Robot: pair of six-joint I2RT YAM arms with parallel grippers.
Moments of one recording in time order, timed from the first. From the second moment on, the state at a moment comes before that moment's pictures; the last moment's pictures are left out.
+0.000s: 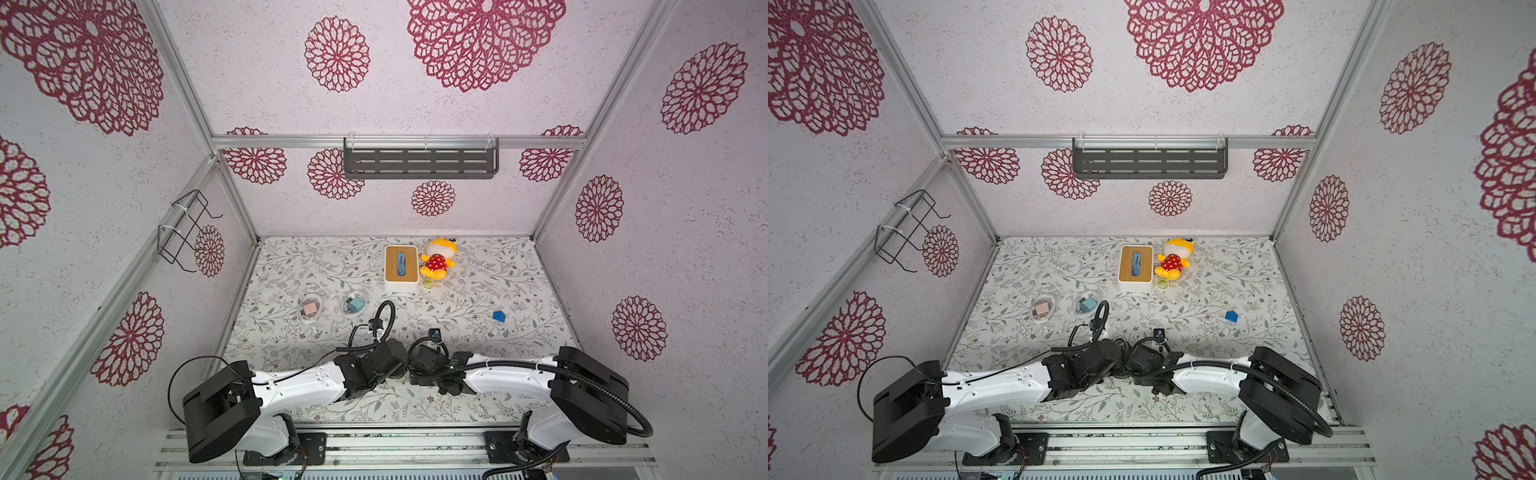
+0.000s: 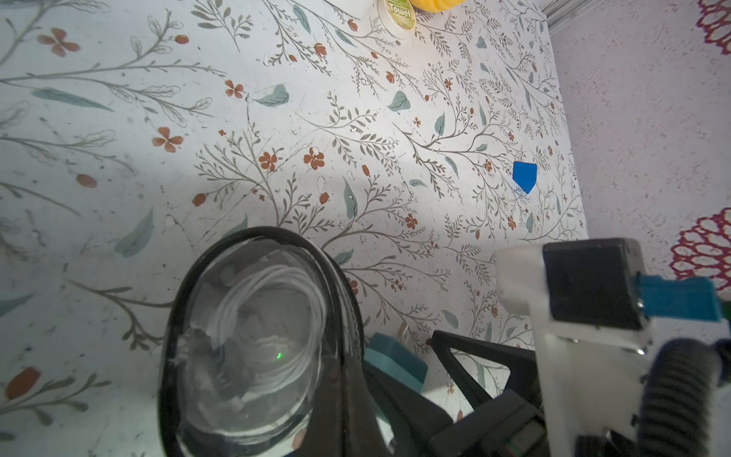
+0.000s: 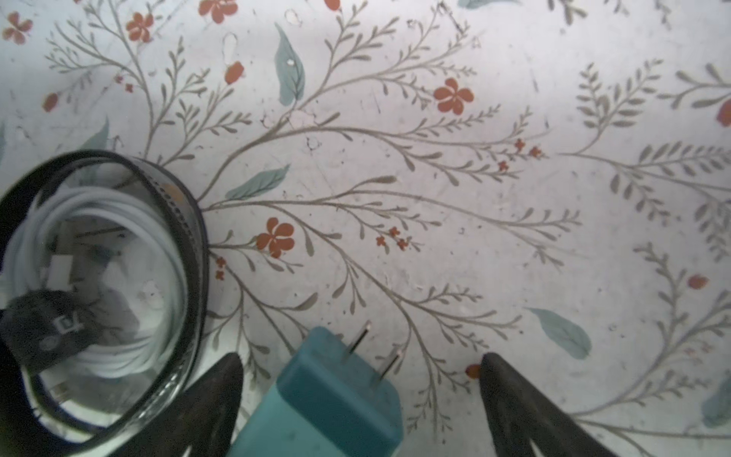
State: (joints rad) left arm -1.08 1.40 0.68 -0.07 -0.35 -1.11; right arm 1.11 1.52 0.72 -0.42 0.39 1.00
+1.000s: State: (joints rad) left arm -1.08 1.40 0.66 -0.01 -0.33 -1.10; right arm 1.11 1.40 0.66 -0.41 0.40 0.96
